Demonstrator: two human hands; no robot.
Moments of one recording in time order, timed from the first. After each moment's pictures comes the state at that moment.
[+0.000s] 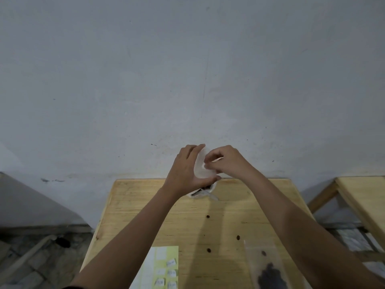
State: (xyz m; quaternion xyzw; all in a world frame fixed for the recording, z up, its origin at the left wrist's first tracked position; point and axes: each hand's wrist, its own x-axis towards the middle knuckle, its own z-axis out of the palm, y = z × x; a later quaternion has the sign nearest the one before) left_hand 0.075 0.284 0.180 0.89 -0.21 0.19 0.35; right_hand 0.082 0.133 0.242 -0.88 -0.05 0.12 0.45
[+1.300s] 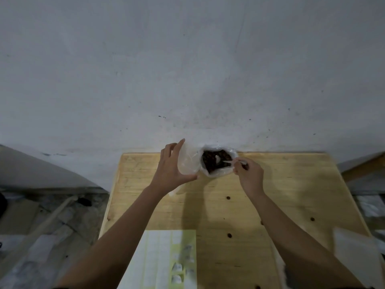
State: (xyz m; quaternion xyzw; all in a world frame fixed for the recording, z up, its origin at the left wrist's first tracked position) left_hand 0.108 0.365 0.068 0.92 -0.07 -0.01 0.38; right_hand 0.110 0.131 0.030 -0.83 0.15 -0.06 0.54
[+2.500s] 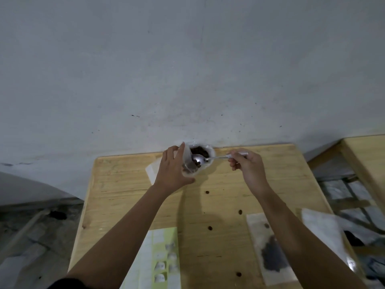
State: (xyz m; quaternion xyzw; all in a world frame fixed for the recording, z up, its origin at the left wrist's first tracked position) left_hand 0.108 0.303 0.054 0.95 -0.12 -0.05 0.28; right_hand 0.082 0.091 0.102 -0.70 0.16 -0.04 0.70
